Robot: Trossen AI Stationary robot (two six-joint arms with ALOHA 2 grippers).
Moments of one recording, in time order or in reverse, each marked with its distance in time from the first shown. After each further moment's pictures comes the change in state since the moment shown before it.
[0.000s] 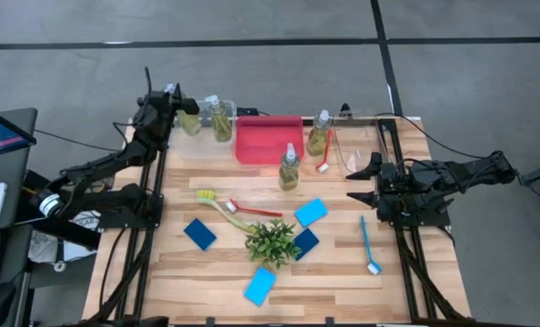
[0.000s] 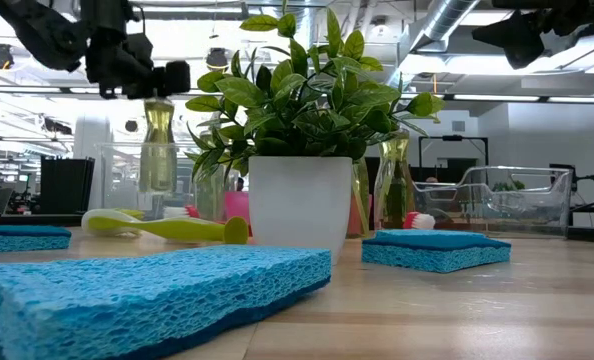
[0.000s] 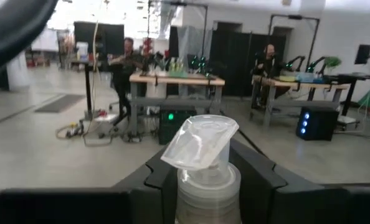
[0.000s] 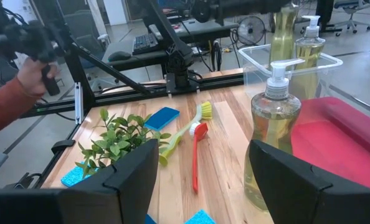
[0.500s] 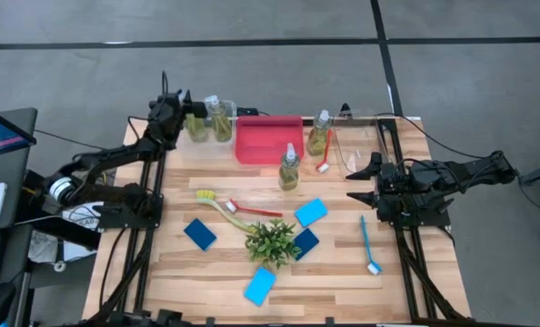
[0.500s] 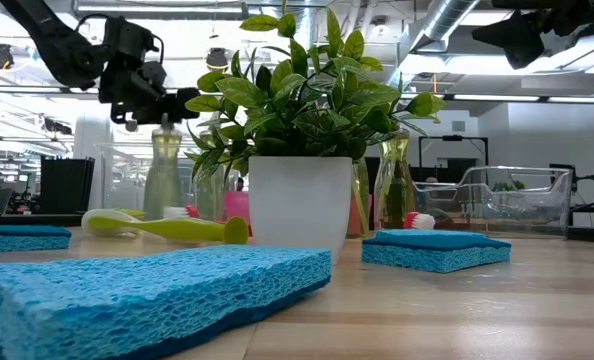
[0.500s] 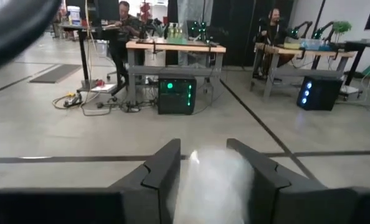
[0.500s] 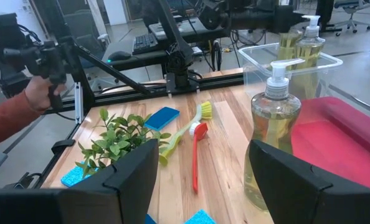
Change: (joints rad) left arm 0.000 0.176 0.002 0.011 0.010 -0.081; right arm 0.000 0.000 0.000 -0.001 0.000 -0.001
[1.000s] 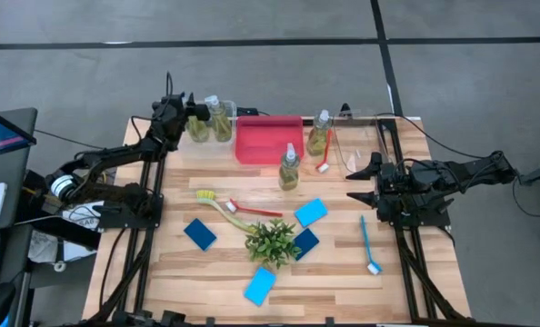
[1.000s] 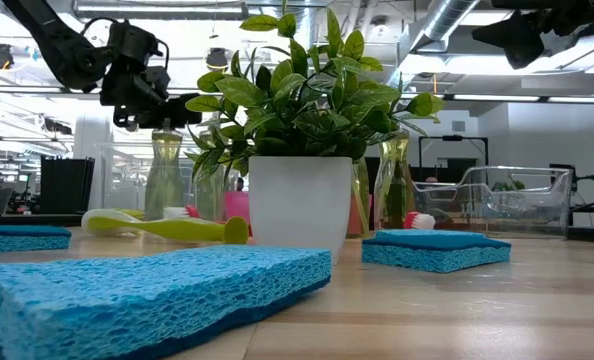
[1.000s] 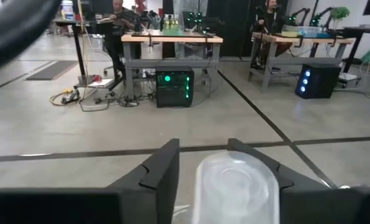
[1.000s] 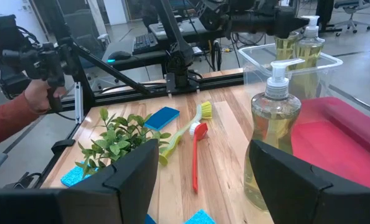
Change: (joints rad) left arm -0.020 0.018 -0.002 -0.020 -0.003 0.011; right arm 0.000 0.000 0.000 0.000 0.000 -0.001
